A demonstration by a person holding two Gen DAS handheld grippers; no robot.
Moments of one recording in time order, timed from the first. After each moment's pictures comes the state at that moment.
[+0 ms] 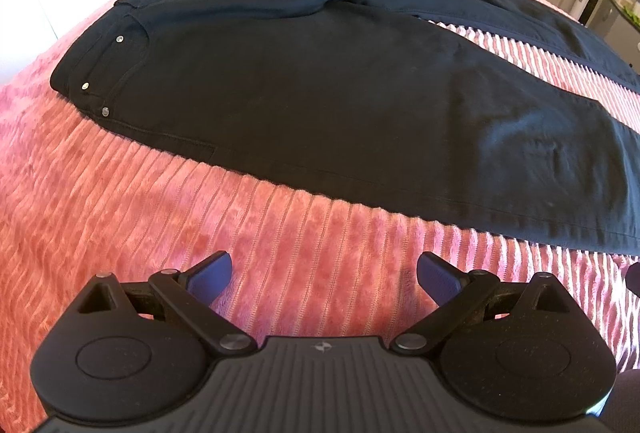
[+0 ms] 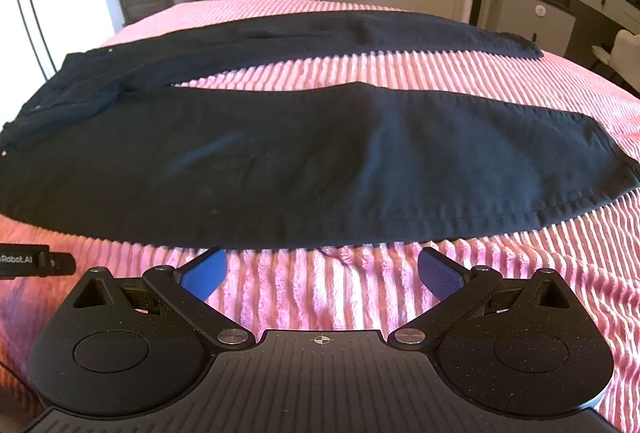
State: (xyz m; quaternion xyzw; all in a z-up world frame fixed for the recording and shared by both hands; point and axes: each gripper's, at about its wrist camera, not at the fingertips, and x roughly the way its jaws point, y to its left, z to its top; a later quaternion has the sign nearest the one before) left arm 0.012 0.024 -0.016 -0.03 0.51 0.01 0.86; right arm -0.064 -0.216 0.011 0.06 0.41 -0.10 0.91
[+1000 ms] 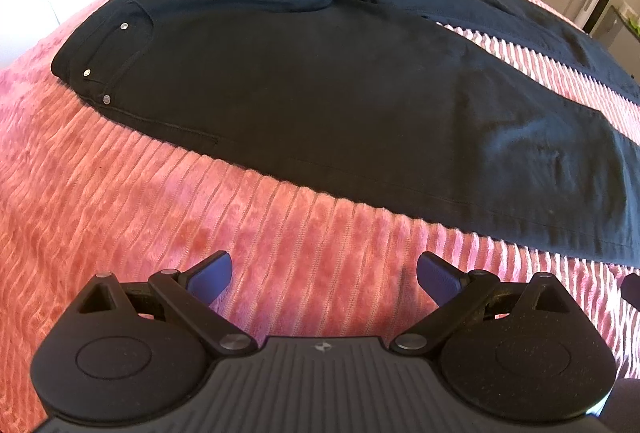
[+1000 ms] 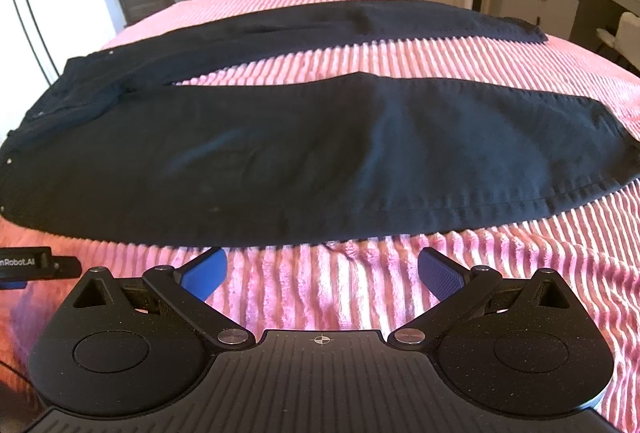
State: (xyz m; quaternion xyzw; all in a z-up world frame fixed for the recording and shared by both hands) left arm 0.014 0.031 -0.017 -0.05 0.51 0.01 0.86; right arm -0.061 -0.224 0.008 0.09 0.42 -0.09 0.90
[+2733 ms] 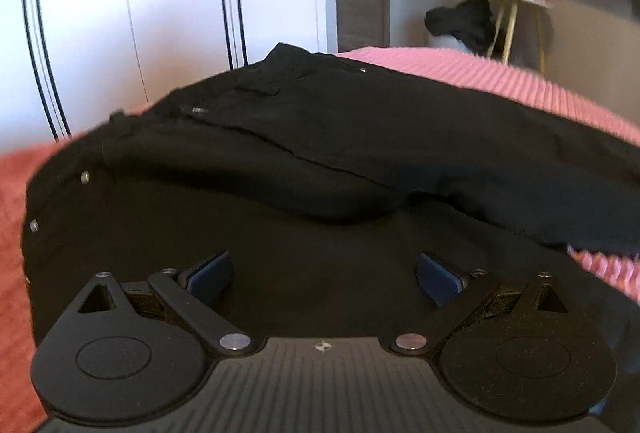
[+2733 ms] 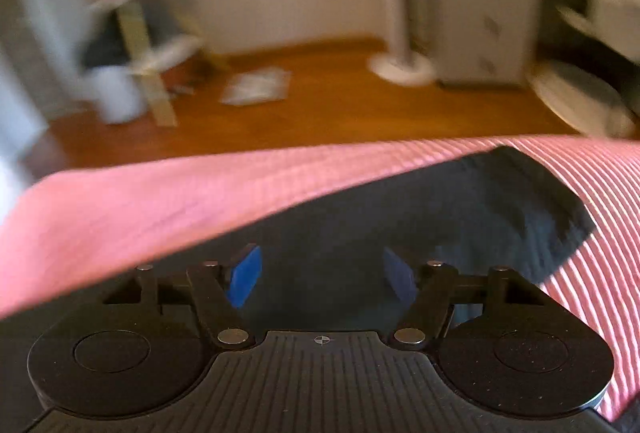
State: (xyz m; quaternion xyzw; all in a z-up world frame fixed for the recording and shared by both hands) left arm 0.193 0.013 -0.068 -0.06 0.31 0.22 0.92; right arm 0.343 -0.504 0.050 0.20 0.40 -0.24 0.86
